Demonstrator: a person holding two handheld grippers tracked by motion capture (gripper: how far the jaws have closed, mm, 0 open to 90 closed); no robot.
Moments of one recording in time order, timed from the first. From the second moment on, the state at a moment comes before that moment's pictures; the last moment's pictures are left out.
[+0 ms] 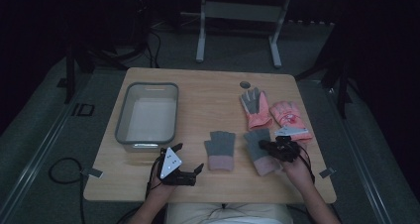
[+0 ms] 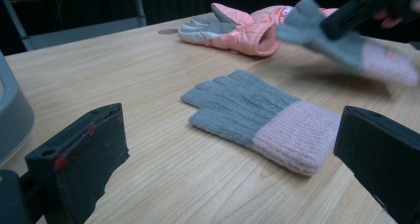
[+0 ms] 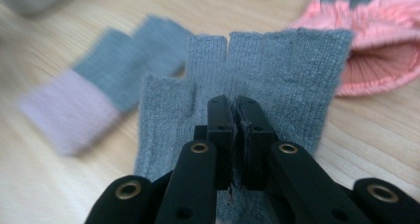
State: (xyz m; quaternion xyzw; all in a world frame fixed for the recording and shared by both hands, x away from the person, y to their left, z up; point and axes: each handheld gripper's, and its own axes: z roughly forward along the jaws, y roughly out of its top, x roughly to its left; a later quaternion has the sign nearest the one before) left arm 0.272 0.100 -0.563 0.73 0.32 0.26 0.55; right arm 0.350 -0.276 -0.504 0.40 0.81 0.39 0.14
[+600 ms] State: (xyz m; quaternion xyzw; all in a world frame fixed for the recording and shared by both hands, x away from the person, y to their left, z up) left arm 0.272 0.099 -0.563 0.73 0.32 0.27 0.55; right arm 0.308 -0.252 -0.502 0.54 0.71 0.41 0.18
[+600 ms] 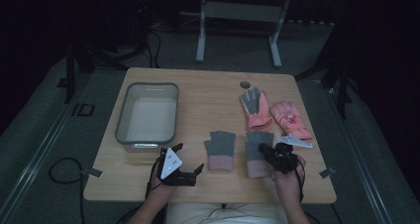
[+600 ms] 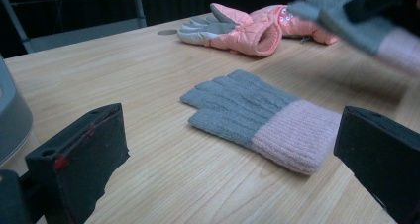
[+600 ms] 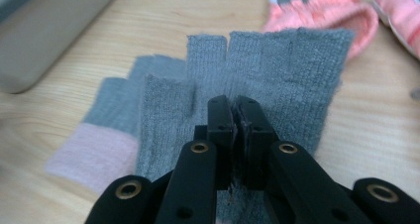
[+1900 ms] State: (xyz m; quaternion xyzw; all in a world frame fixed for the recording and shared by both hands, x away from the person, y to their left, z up) left arm 0.271 0.098 -0.563 0.73 0.31 0.27 0.55; right arm 0.342 -0.280 -0.533 0.42 0.83 0.34 0.14
